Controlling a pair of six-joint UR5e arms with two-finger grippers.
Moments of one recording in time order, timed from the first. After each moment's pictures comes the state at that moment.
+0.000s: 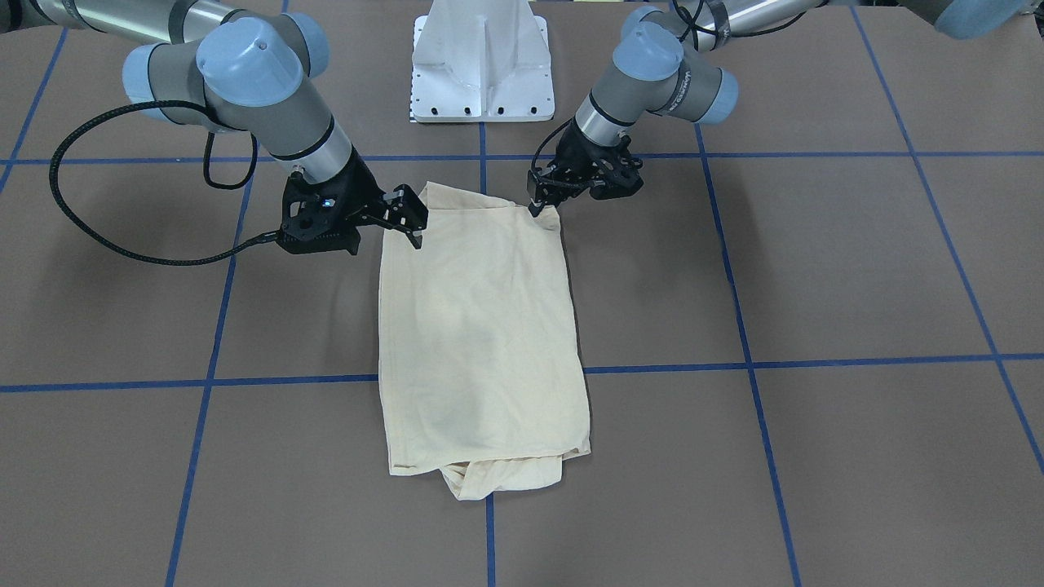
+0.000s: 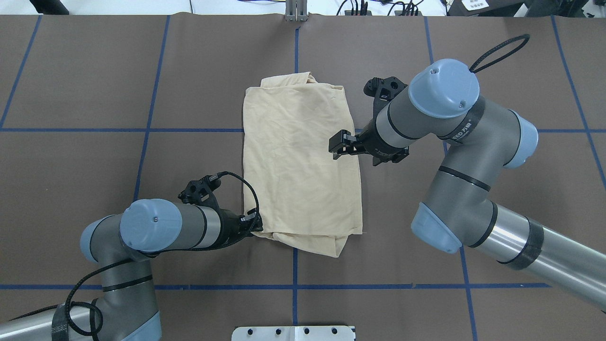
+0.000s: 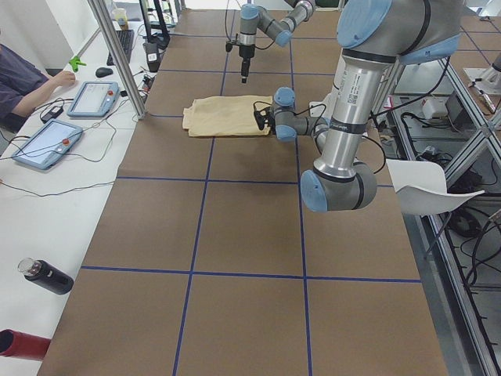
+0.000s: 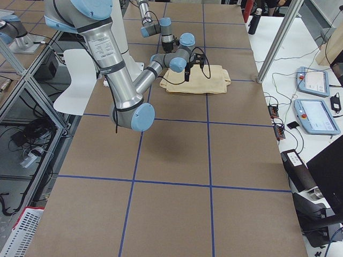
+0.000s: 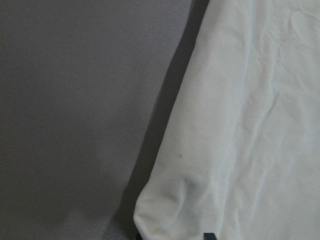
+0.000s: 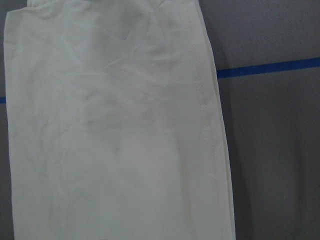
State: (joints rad) left arm -0.34 -1.96 -1.71 -2.24 -1.72 -1.85; right arm 0.65 -1.06 1.79 -1.35 2.03 1.28
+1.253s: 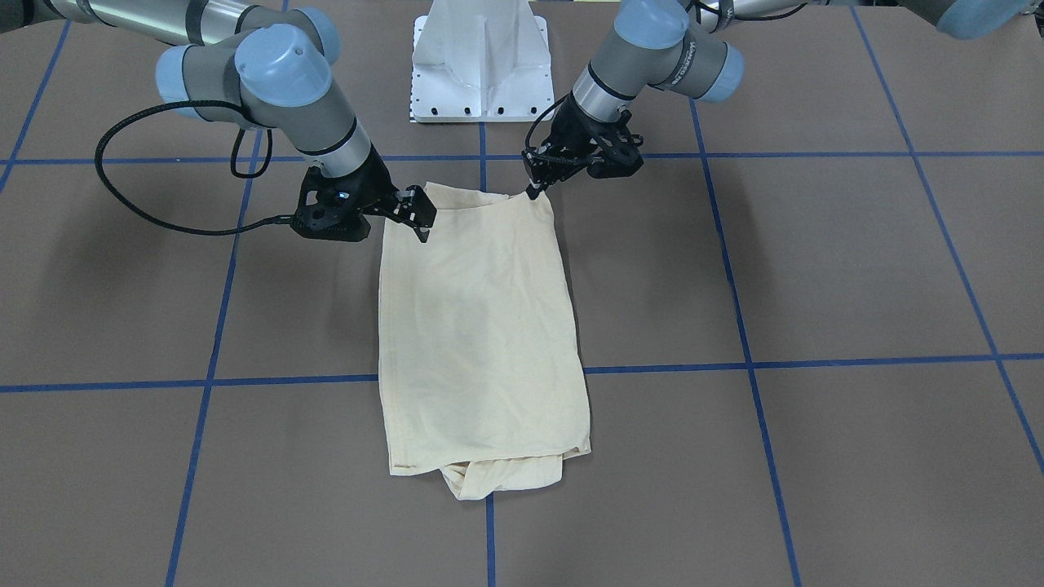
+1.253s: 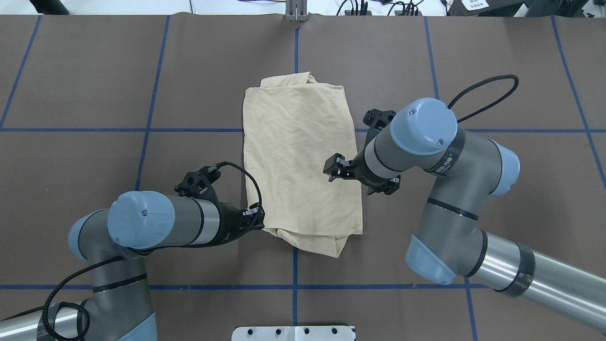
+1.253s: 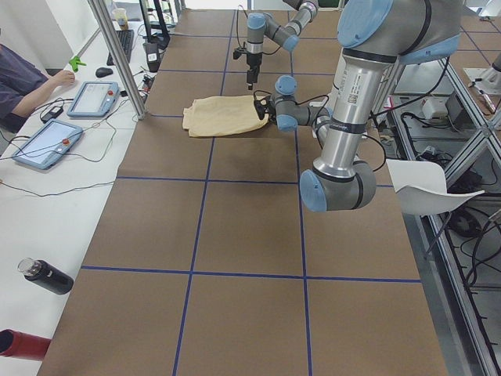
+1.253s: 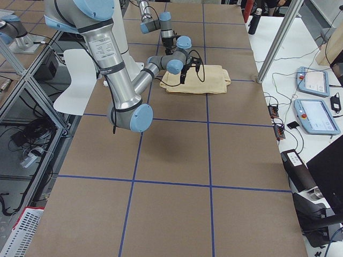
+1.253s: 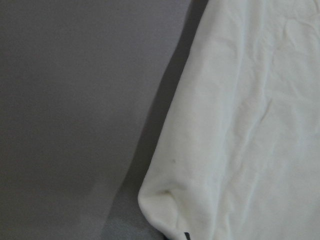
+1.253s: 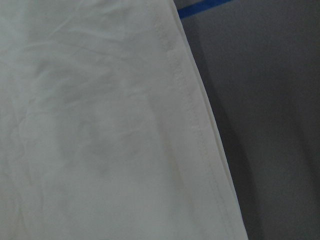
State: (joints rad) left arm -0.35 -1.96 -1.83 -2.17 -1.73 -1.85; right arm 0.54 -1.08 1.79 -1.36 1.96 1.57
